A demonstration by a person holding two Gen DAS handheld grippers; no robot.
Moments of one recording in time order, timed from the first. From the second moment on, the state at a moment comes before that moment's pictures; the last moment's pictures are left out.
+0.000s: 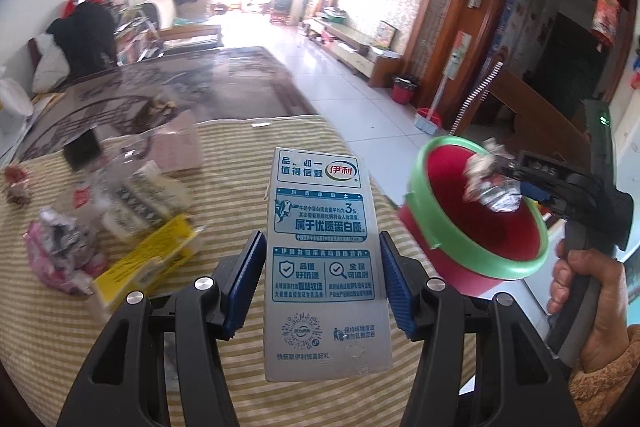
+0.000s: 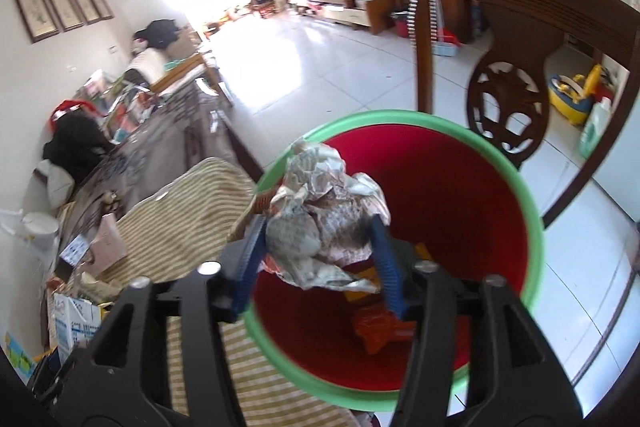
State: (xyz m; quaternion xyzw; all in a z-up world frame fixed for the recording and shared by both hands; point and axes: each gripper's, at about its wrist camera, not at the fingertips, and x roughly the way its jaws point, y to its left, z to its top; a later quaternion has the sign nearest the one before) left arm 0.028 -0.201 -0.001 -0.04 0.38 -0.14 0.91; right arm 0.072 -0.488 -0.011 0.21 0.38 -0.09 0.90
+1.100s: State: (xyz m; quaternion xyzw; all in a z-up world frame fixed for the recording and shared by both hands) left arm 0.082 -0.299 -0.008 -0.06 0.38 -0.27 0.88; right arm 0.002 -0.538 0.034 0.32 0.14 -0.26 0.90
